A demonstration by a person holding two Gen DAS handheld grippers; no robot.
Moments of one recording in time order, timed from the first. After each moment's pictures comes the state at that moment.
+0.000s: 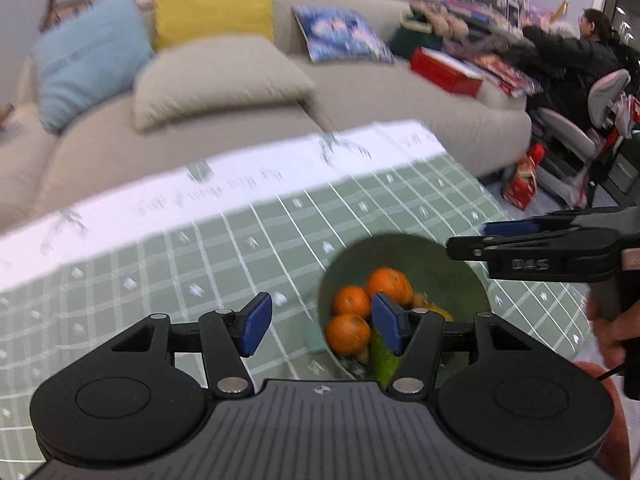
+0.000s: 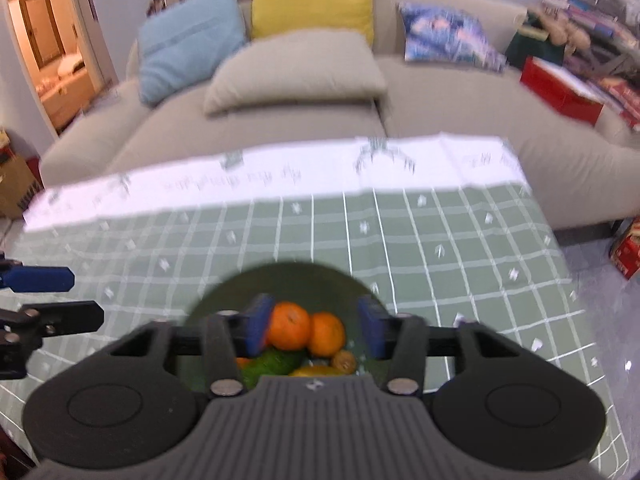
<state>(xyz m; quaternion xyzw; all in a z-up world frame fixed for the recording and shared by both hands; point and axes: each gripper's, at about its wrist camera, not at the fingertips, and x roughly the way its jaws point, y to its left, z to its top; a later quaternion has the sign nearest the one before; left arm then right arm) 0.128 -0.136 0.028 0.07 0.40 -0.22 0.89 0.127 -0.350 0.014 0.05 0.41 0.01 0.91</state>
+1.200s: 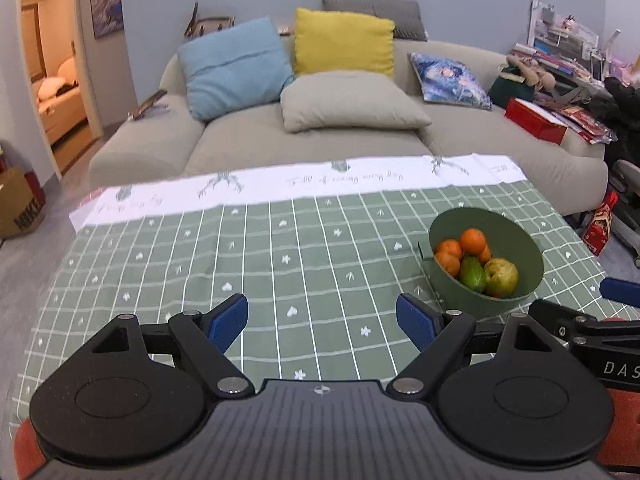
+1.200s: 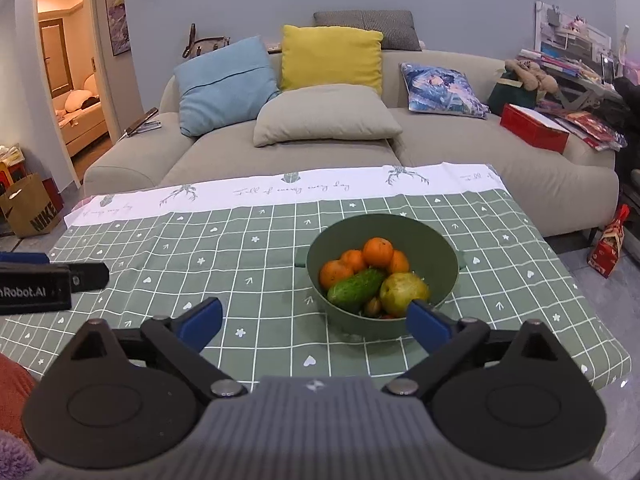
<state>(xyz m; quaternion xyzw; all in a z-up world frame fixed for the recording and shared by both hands) -0.015 -0.041 0.039 0.03 0.36 -0.06 0.93 -0.070 -0.220 0.037 0.03 0.34 -0.01 0.94</state>
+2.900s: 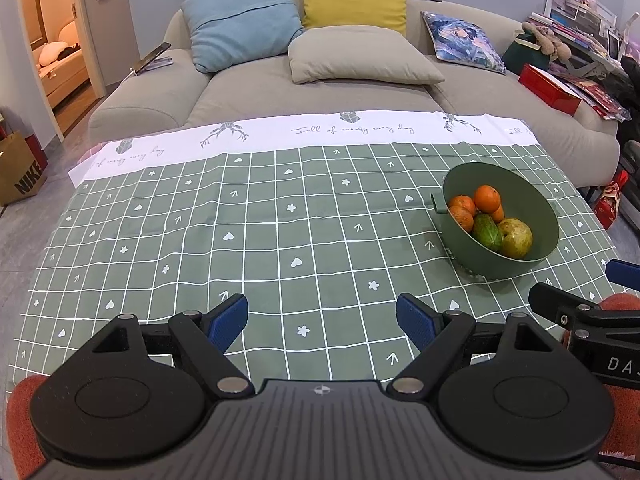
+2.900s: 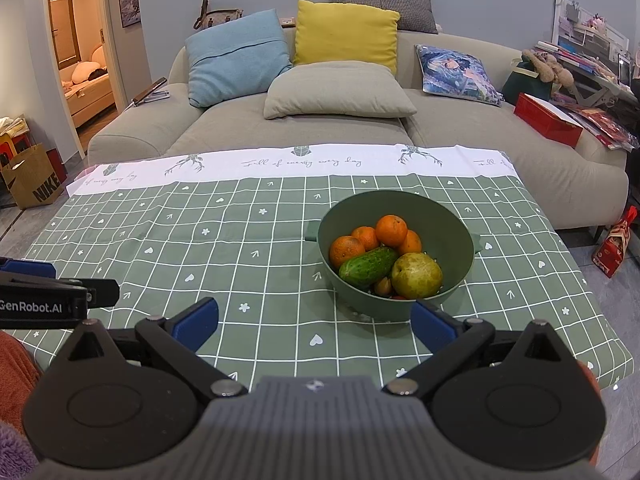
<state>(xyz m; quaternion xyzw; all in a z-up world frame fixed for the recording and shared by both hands) -0.016 -0.030 0.018 0.03 0.42 -0.05 0.90 -0.061 -0.209 0.024 0.02 0.37 0.01 0.93</state>
